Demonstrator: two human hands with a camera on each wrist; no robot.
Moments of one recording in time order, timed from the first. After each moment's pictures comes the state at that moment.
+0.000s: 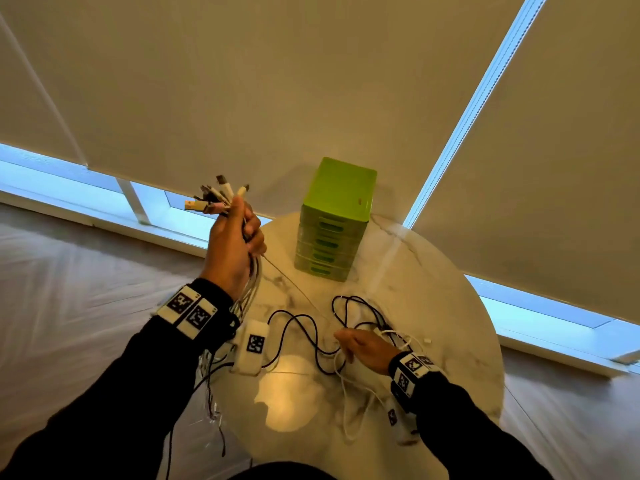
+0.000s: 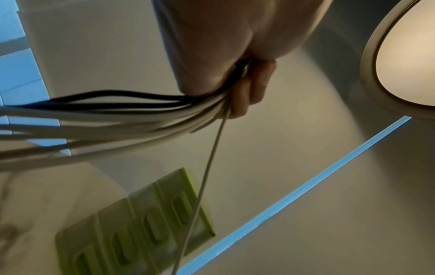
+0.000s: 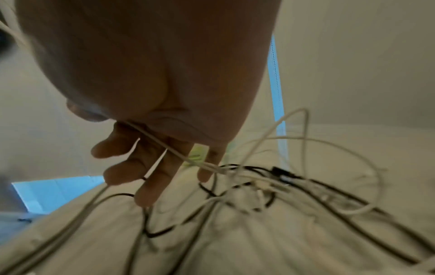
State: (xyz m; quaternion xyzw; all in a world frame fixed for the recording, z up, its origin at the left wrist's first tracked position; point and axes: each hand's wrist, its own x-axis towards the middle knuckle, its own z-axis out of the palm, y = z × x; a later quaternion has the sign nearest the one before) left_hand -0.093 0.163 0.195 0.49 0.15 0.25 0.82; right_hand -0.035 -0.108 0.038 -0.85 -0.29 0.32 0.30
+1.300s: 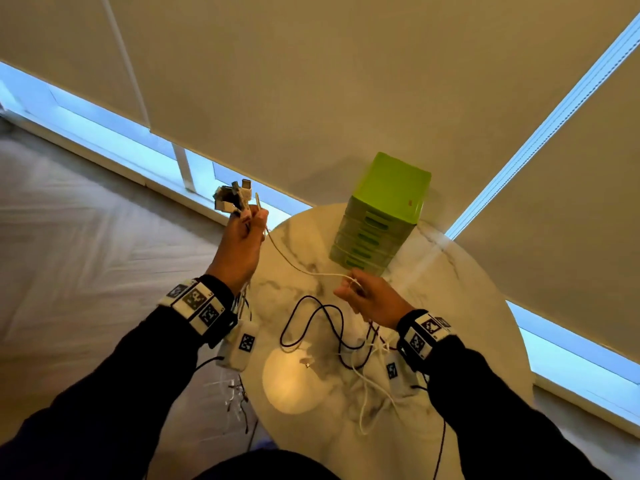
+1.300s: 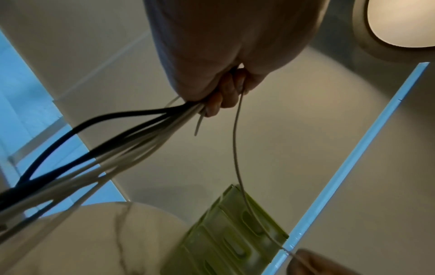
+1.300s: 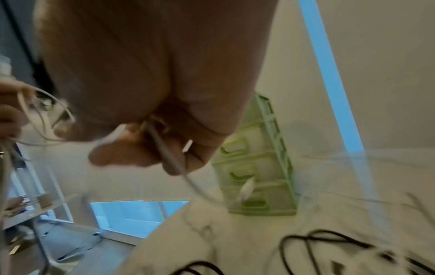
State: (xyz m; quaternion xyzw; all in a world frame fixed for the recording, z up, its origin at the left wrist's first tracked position) left_hand -0.143 0.213 0.147 0.70 0.23 0.27 0.62; right_hand -0.018 -0.027 0.118 -0.81 -0.38 0.28 0.34
